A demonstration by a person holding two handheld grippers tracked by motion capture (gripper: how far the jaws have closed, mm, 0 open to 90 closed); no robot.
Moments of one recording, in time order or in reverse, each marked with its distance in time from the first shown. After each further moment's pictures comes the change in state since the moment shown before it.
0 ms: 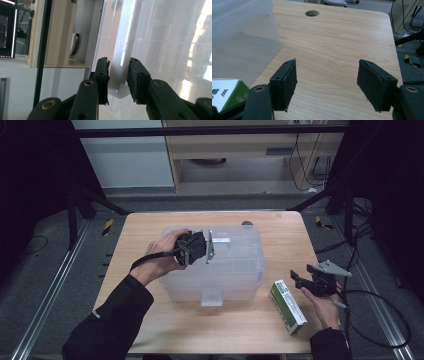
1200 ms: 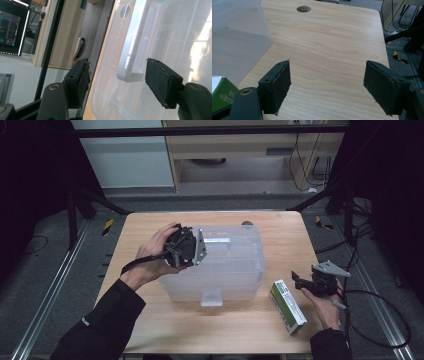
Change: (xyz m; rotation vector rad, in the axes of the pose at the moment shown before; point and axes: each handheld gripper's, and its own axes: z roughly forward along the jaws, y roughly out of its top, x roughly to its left) left arm 0.001 -0.014 -0.020 -0.070 0.044 -0.077; right arm 0.000 -0.001 0.000 0.028 -0.067 -0.009
